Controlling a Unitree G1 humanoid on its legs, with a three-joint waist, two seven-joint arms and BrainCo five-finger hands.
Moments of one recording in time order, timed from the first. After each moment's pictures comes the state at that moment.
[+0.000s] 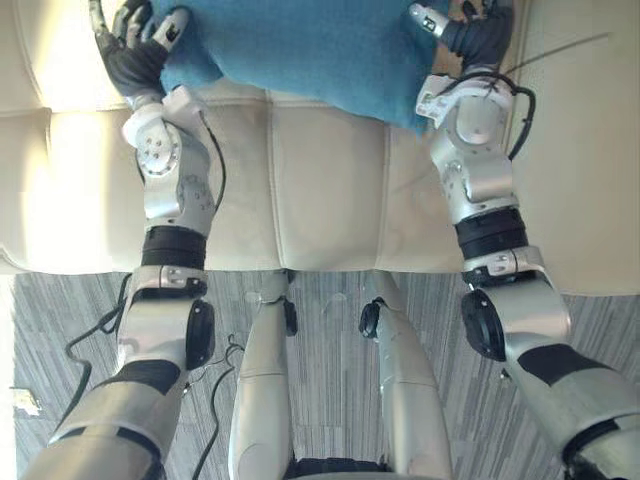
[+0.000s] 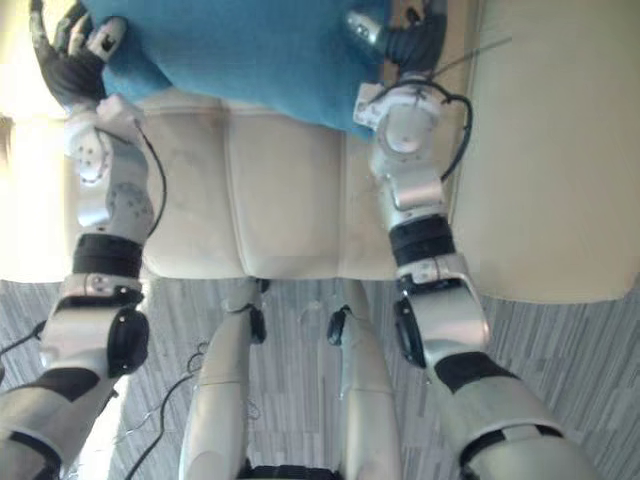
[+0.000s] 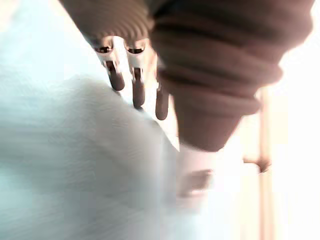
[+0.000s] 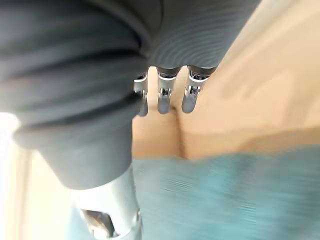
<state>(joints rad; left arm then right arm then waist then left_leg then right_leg) -1.03 0.39 0.21 0.55 -0.55 -0.28 0.36 -1.16 -0.26 -0.08 0.48 0.20 -0.09 -0.43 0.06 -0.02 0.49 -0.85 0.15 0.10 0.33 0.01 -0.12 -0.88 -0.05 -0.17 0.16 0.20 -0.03</state>
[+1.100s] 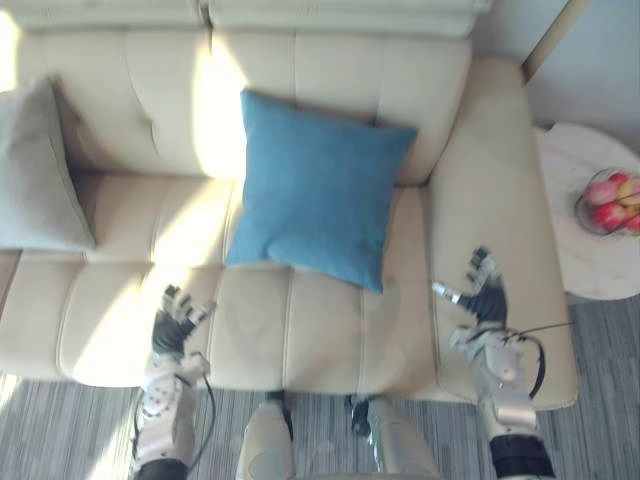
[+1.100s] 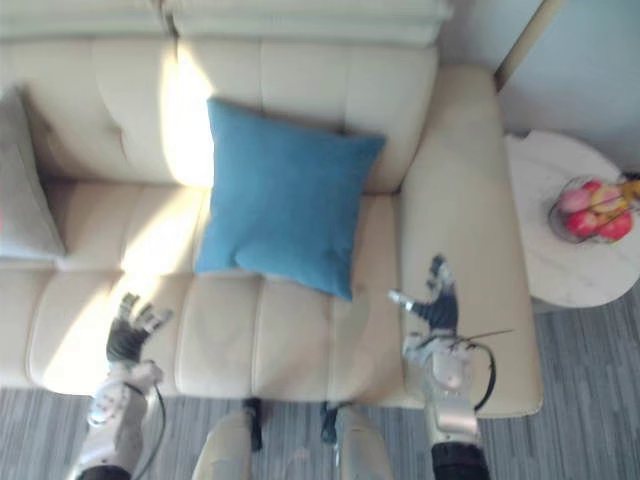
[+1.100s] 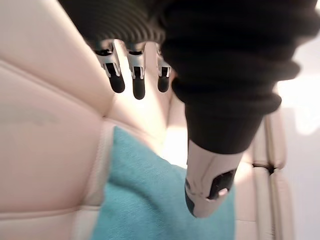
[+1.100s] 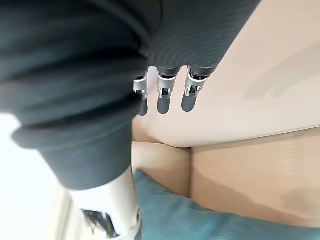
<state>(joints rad) 0.09 0.16 0.20 0.52 -0.30 -0.22 0.05 0.04 -0.14 -0.13 0.38 0.04 -0.16 -0.11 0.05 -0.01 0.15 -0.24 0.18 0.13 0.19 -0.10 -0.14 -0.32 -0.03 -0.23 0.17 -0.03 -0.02</state>
